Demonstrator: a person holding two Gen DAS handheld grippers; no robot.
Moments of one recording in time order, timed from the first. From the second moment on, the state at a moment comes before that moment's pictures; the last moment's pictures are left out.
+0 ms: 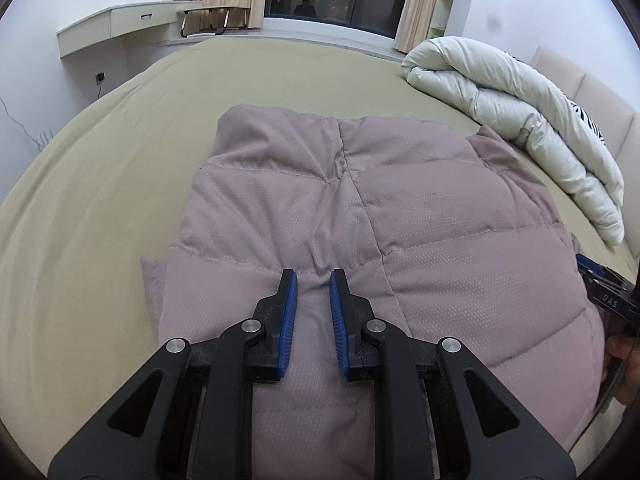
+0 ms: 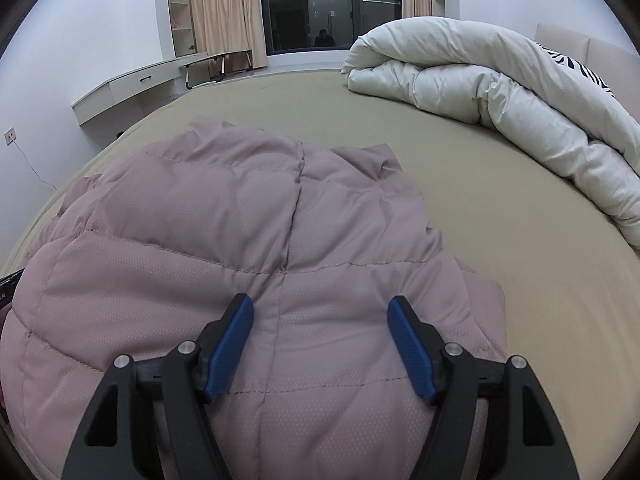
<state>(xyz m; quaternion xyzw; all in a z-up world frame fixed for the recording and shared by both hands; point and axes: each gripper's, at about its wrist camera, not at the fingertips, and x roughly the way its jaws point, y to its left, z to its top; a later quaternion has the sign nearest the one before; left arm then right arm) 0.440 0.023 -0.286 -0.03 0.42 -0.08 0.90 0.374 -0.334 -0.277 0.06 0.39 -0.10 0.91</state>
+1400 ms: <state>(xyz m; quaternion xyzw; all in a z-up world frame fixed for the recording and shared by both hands) 0.353 -0.043 -0.316 0.04 0.48 -0.12 0.87 0.309 -0.206 -0.280 -0.01 0.46 -0.07 0.88</state>
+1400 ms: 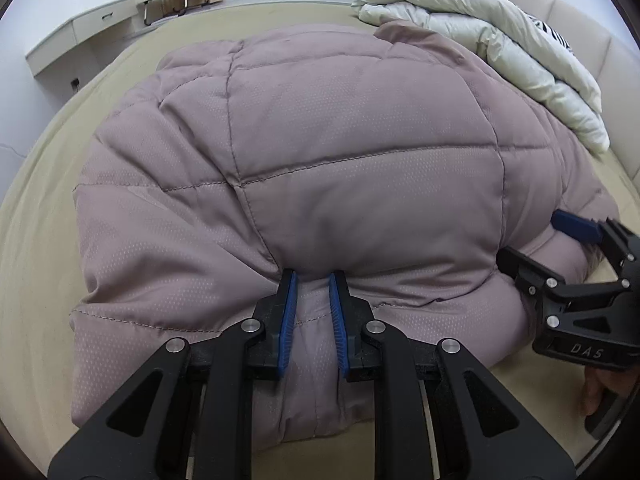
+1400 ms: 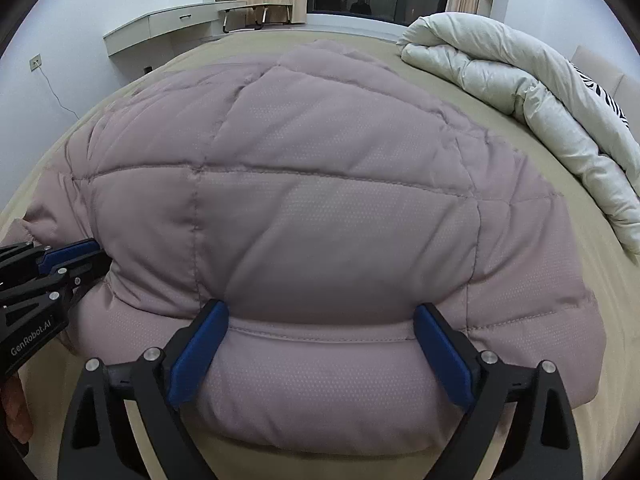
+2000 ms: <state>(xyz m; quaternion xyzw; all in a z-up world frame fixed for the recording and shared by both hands) 0.461 -0.037 -0.273 0.04 0.46 -0.08 0.89 0.395 -0.300 -0.220 0.07 0.46 -0.11 0.88</state>
